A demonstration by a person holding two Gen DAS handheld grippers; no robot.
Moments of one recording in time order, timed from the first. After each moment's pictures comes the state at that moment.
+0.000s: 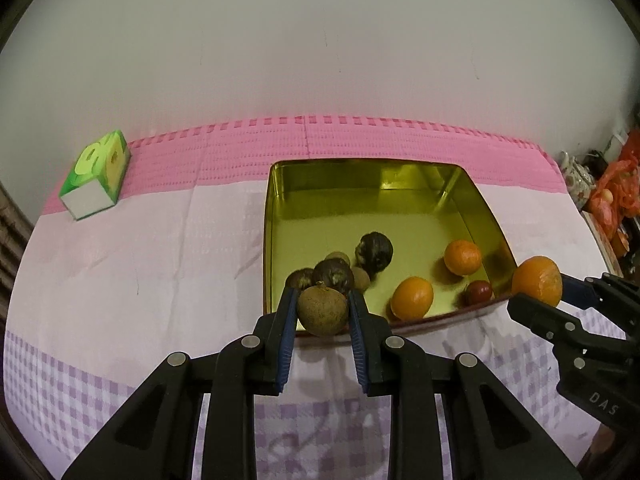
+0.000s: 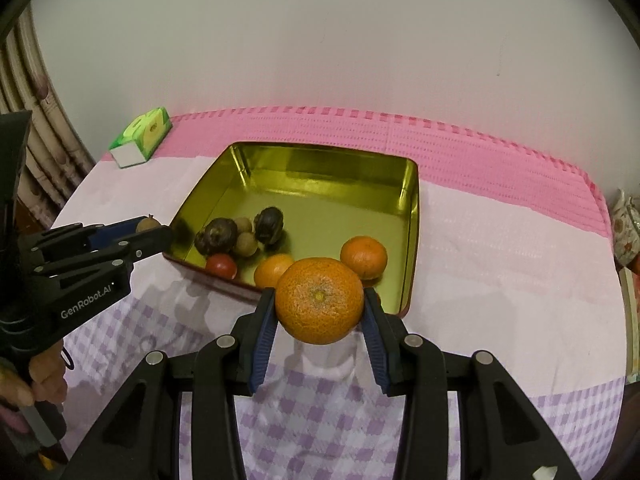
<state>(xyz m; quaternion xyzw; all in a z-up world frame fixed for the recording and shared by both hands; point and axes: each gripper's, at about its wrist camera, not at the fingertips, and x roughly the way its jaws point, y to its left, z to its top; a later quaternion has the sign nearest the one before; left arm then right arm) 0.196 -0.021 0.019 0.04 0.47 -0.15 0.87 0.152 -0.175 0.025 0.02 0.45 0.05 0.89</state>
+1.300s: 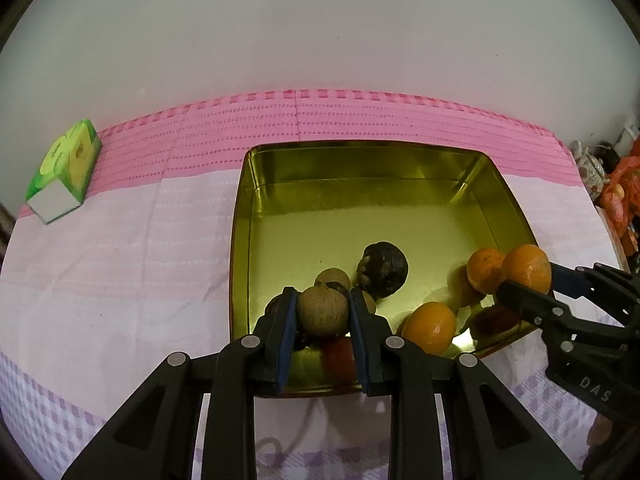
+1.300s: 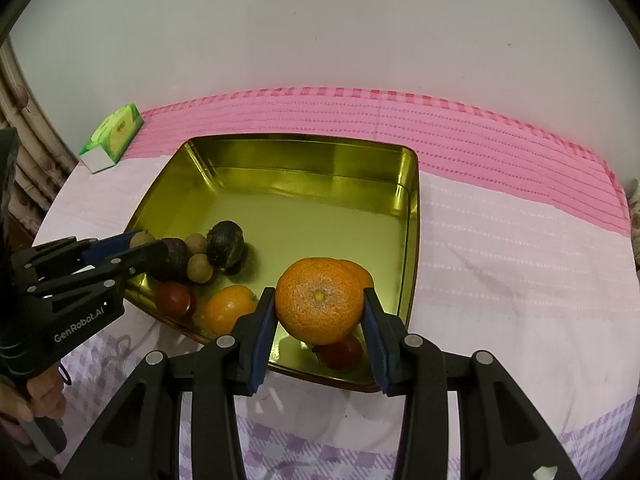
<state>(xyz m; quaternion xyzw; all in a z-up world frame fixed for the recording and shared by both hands) 0.242 -0.042 -0.018 0.05 0.50 -0.15 0.85 0.211 -0.192 -0.013 0.04 0.49 0.05 0.87</state>
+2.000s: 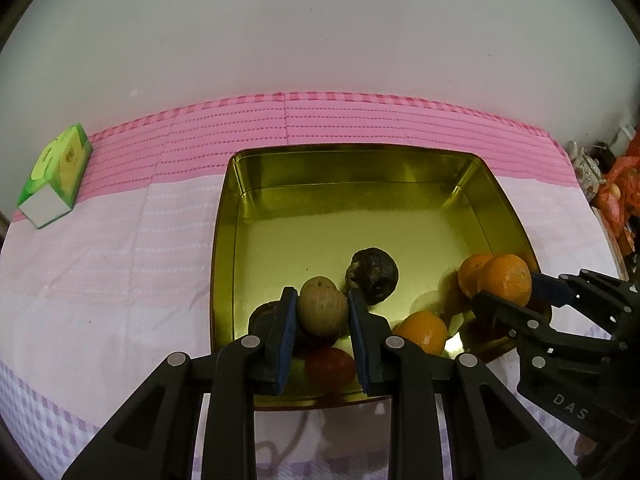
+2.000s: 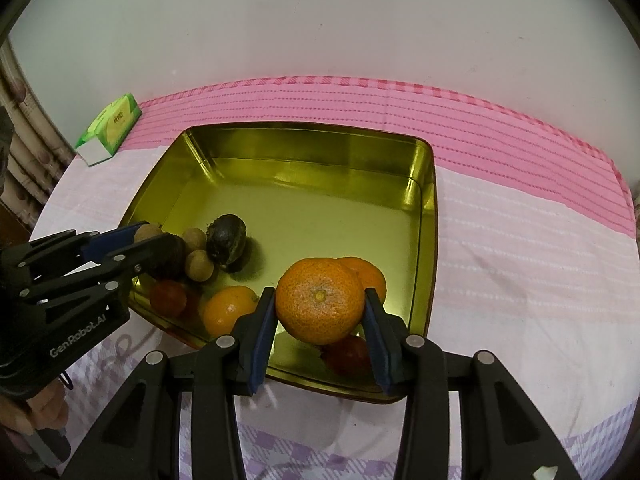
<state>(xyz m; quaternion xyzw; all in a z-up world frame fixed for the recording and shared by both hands) 0.245 -0.048 -0.020 0.05 0.50 -0.16 0.85 0.220 -0.188 -0.021 0.04 0.50 0.05 0.87</state>
